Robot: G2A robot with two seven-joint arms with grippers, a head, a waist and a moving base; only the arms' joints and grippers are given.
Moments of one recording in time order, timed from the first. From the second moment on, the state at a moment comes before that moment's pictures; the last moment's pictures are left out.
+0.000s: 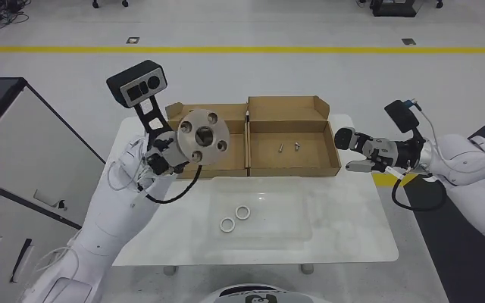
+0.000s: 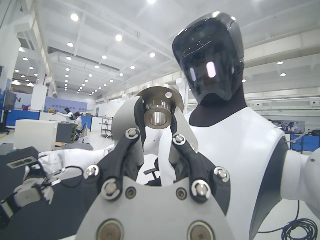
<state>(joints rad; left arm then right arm) 1.06 -1.12 -1.07 -1.88 -0.85 -1.01 -0.81 -1.16 -0.49 1.12 -1.59 0.35 -1.01 0.81</state>
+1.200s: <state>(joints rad) 1.10 -1.19 -1.12 -1.86 -0.81 -1.01 -0.81 -1.16 -0.49 1.12 -1.59 0.35 -1.01 0.81</state>
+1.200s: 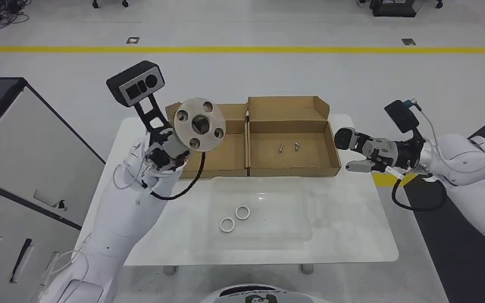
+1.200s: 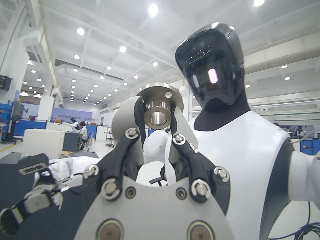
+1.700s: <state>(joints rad) 1.09 -1.22 -1.12 -1.91 -0.89 -1.01 -0.81 -1.16 -0.49 1.12 -1.59 0.35 -1.01 0.81</state>
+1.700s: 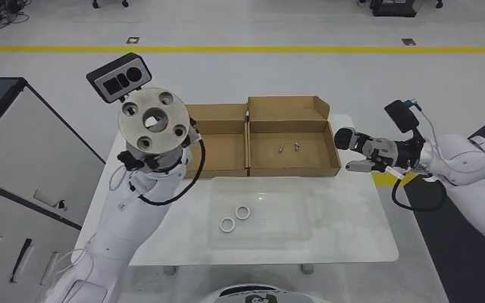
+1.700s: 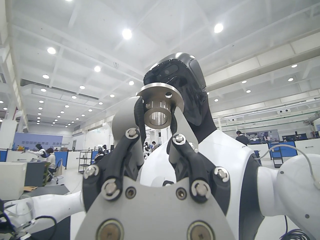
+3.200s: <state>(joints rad) 1.13 -1.21 -1.17 -1.87 -0.74 -0.90 -0.76 -1.16 -0.49 1.12 -1.59 0.35 -1.01 0.81</state>
